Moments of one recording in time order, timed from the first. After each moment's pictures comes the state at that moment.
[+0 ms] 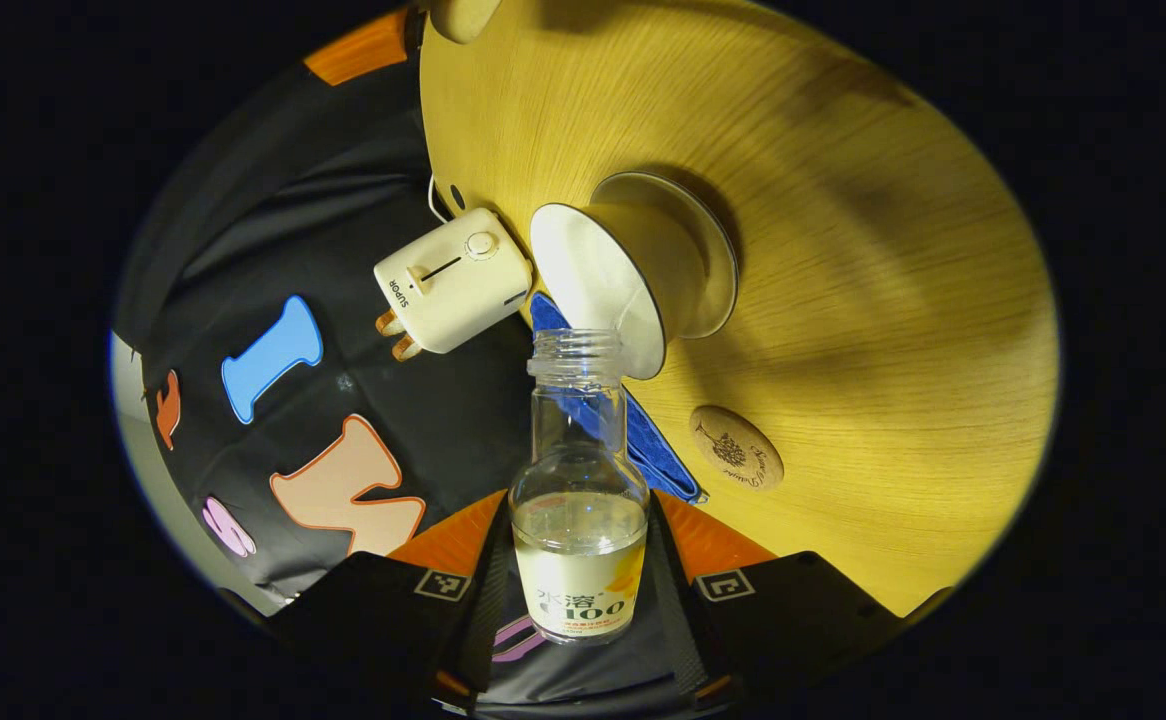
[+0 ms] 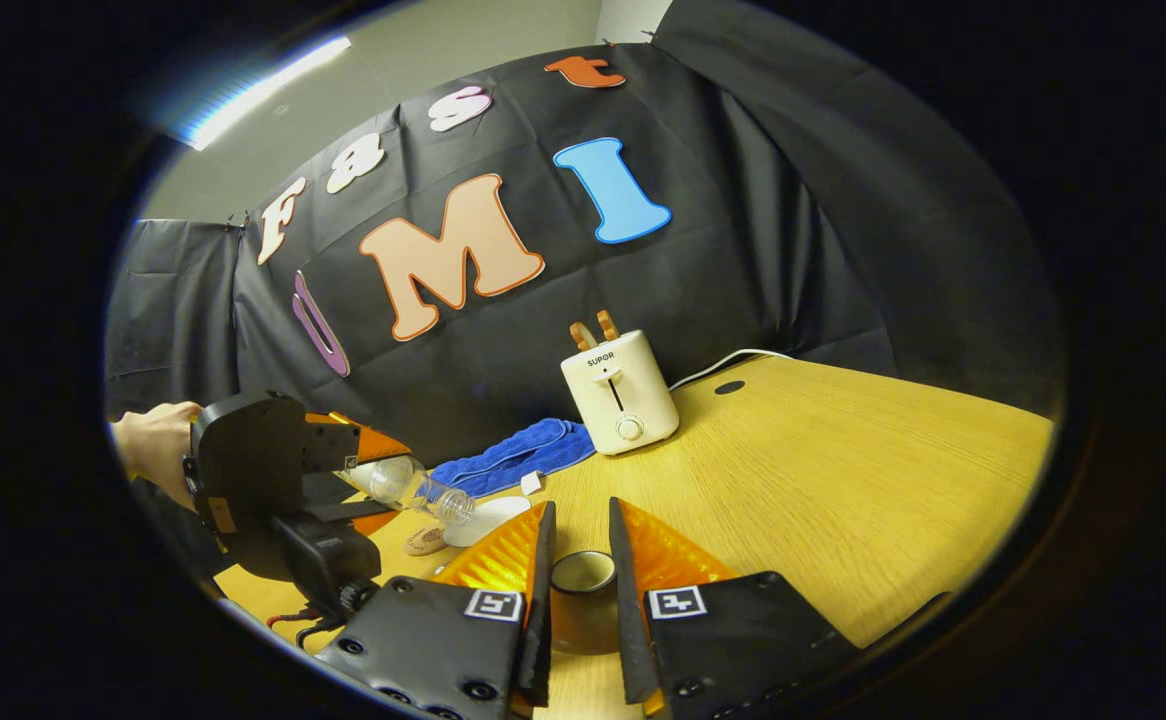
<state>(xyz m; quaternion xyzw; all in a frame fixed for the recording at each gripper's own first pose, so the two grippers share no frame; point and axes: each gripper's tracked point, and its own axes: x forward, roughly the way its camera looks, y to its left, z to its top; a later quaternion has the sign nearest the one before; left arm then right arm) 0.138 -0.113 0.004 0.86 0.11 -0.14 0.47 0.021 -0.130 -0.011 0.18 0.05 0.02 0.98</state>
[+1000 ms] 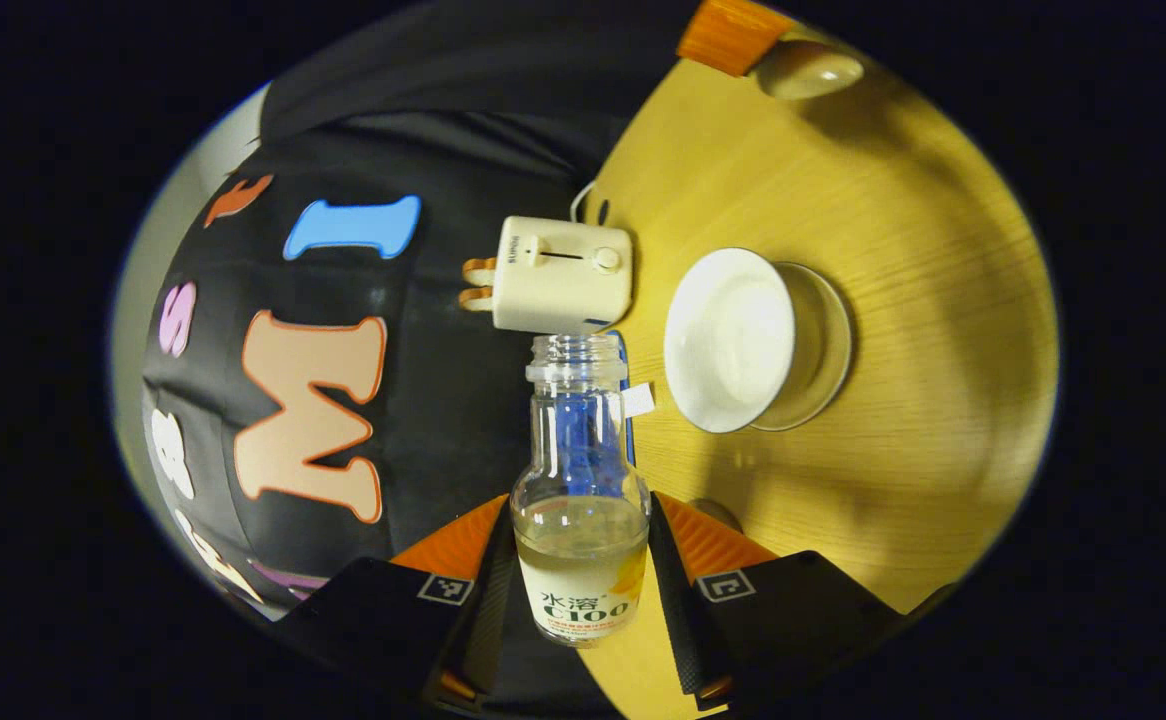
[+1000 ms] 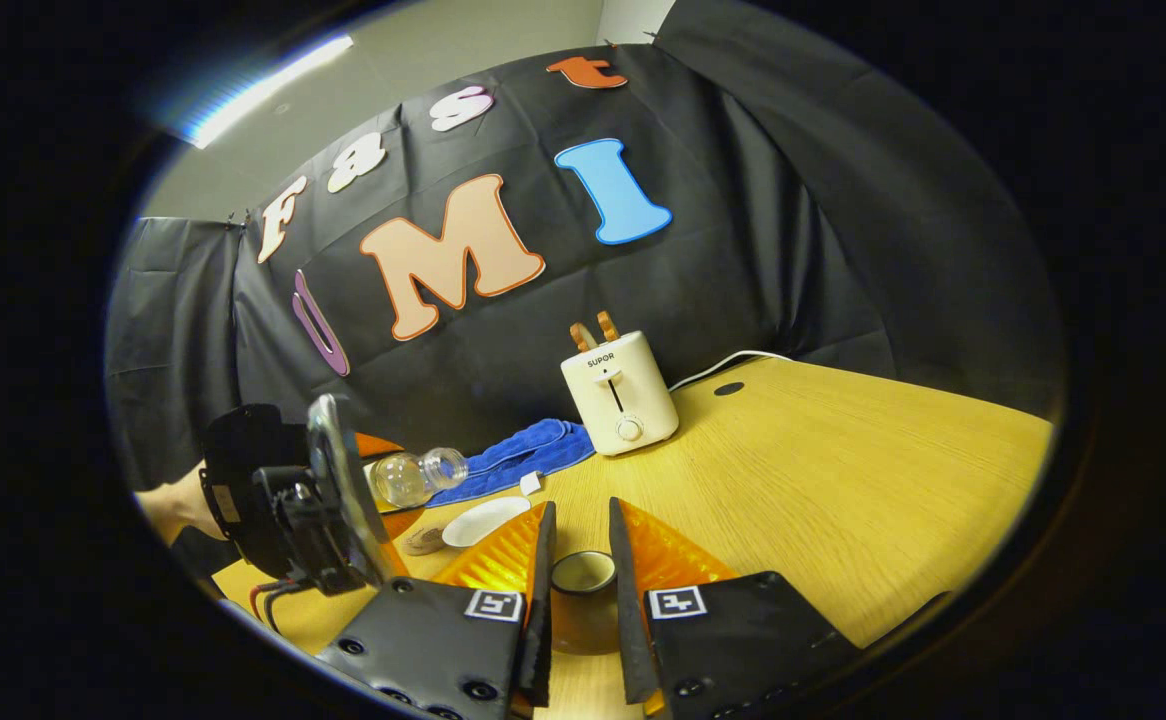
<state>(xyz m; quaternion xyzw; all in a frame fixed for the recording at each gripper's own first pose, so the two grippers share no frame) 0.156 -0.117 0.000 0.62 0.03 -0.18 0.76 0.020 -0.130 -0.011 0.18 0.05 0.02 0.98</state>
